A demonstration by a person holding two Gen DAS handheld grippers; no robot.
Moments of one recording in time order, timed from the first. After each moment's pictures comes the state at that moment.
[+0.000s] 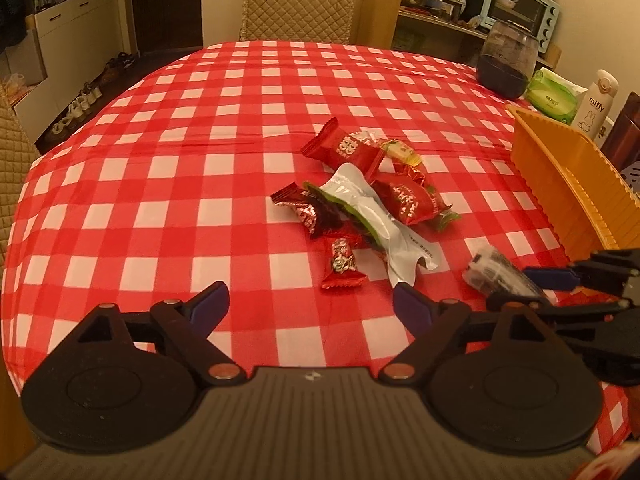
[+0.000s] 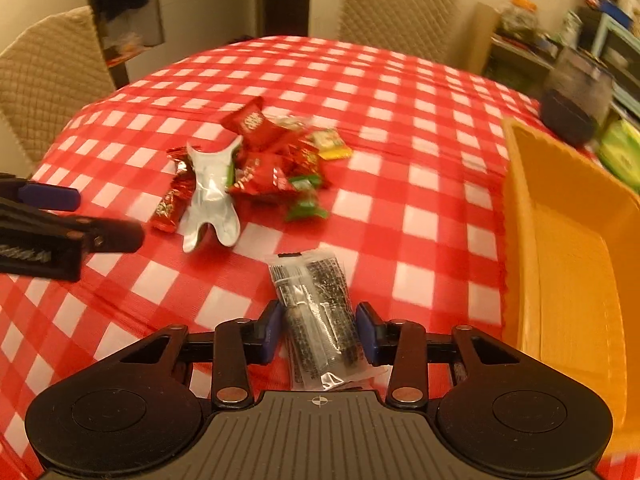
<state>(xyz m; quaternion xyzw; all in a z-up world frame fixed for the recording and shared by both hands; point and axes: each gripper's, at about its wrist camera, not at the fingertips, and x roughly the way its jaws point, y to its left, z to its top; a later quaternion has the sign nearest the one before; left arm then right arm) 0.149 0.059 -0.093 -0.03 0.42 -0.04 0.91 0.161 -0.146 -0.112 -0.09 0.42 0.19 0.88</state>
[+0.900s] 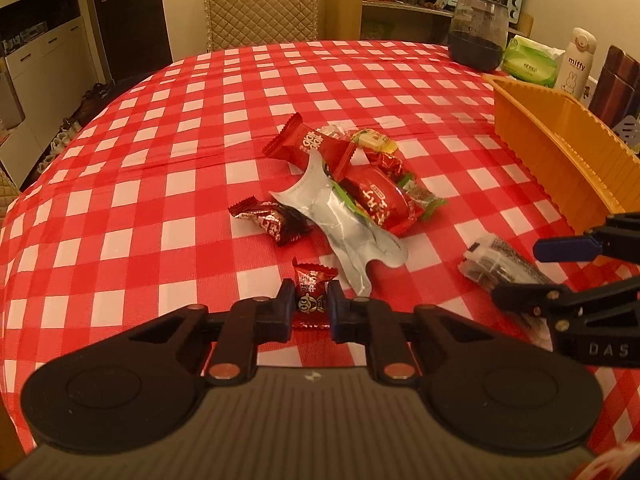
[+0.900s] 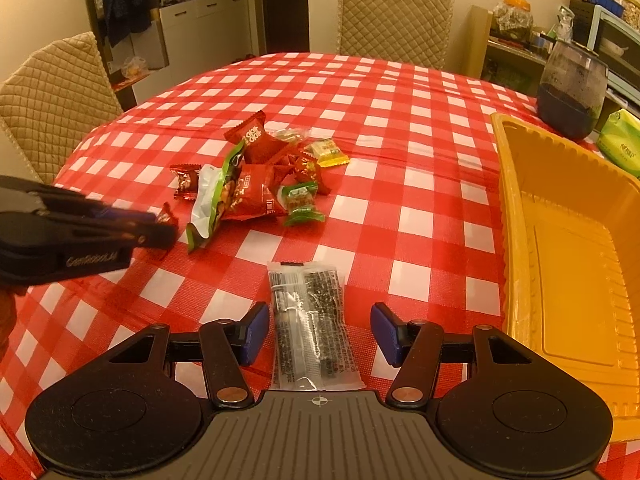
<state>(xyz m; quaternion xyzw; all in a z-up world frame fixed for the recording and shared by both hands) 0.162 0.034 -0.107 0.03 0.41 -0.07 0.91 0.156 -0.161 -0.111 -0.06 0.41 0.20 0.89</state>
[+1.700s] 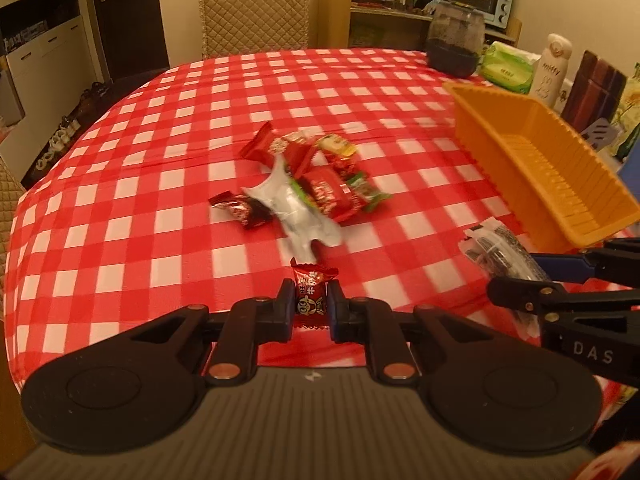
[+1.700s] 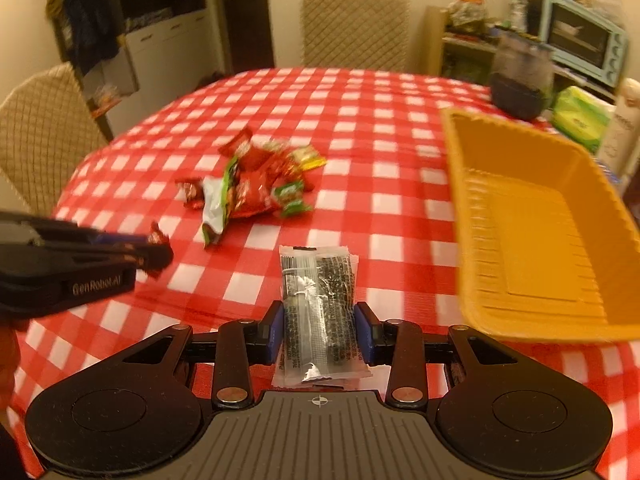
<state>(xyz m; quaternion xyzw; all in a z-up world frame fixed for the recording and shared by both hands) 0.118 0.009 -0.070 0.02 0.40 -0.08 0.91 0.101 -0.176 -0.074 -0.01 0.40 0.15 0.90</state>
